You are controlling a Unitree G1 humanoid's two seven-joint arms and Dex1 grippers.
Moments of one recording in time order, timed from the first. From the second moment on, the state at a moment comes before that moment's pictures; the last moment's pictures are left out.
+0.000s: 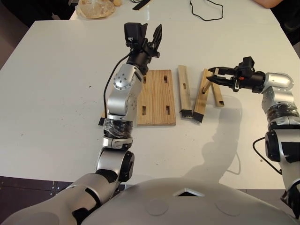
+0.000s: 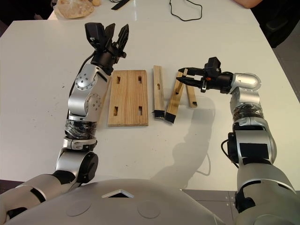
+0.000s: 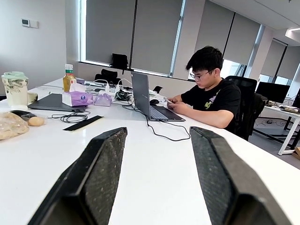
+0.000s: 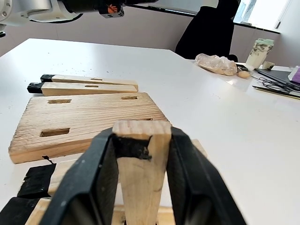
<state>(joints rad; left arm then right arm) -0.49 -0.05 0.01 0.00 -0.22 0.25 -0.14 -0.68 -0.58 0.07 1.04 0.40 -0.38 1.50</state>
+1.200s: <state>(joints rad) -0.35 -0.10 -0.04 -0.22 -0.21 0.33 -0.04 -0.53 -0.62 0.07 0.70 0.25 -0.02 1.30</state>
